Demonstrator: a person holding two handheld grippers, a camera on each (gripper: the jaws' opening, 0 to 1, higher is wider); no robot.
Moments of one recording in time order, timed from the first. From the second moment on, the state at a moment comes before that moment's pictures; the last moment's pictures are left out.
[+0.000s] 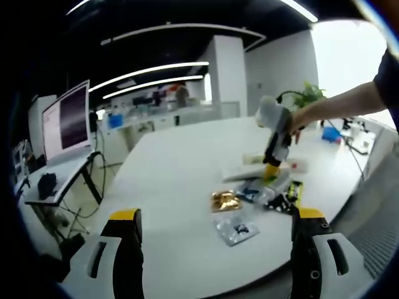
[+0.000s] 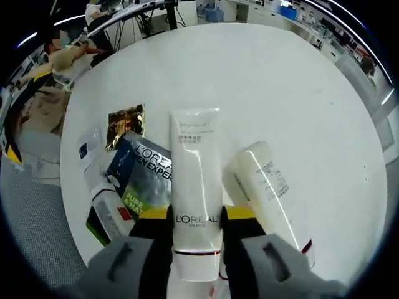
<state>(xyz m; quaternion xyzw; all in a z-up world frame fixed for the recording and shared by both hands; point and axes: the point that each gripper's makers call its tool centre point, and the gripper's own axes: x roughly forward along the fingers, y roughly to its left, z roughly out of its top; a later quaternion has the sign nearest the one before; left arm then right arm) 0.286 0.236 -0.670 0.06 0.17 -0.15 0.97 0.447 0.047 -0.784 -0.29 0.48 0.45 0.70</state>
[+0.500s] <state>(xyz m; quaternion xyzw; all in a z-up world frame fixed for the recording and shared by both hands) 0.292 0.238 -0.672 0.02 0.21 -0.18 0.96 0.449 0.042 -0.780 -0.26 0.44 0.43 0.74</state>
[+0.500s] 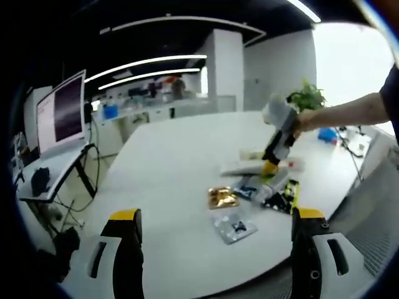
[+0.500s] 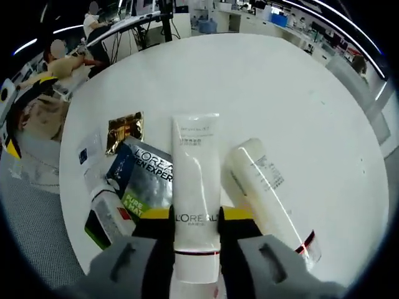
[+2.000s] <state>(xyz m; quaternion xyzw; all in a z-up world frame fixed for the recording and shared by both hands) 0.386 0.096 -0.618 -0.19 0.19 -0.35 0.90 0.380 0.028 -0.664 -0.12 0.27 0.45 0.84</state>
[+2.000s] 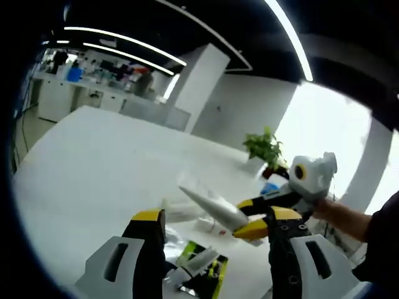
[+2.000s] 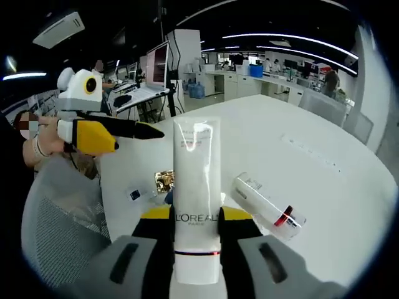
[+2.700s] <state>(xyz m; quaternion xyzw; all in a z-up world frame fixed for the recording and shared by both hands) 0.382 0.031 -0.634 -0.26 0.24 -0.40 0.85 0.357 0.013 -0.654 -0.09 0.25 0.43 0.86</state>
